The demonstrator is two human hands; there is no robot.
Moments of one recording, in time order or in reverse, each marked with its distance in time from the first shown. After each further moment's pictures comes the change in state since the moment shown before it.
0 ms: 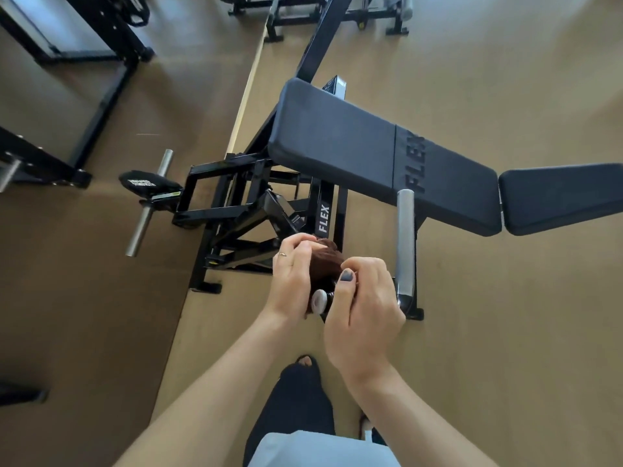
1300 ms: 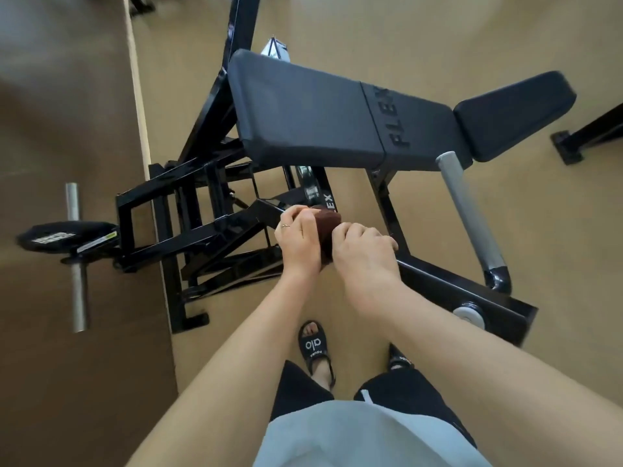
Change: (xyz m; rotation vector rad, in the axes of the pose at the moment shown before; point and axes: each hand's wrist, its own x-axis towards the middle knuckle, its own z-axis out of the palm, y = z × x) left_hand 0.175 -0.050 -0.062 0.140 -0.173 0.006; right_hand 0.065 -0.056 0.156 -1.240 -0.920 0.082
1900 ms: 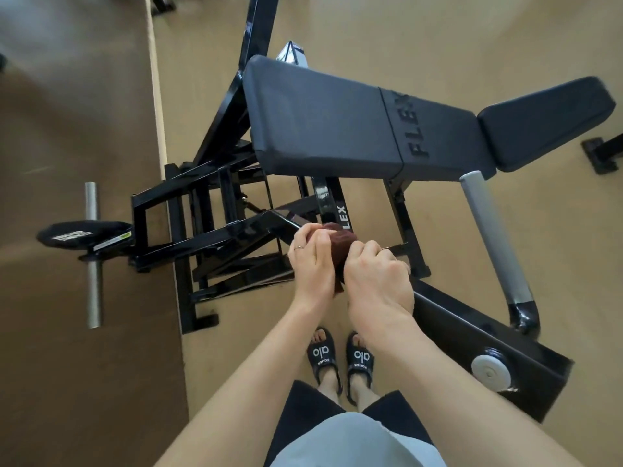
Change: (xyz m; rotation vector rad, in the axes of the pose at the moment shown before) left_hand -0.010 0.007 0.000 0.051 -0.033 0.080; right_hand 0.019 -0.007 0.007 0.140 0.008 0.100
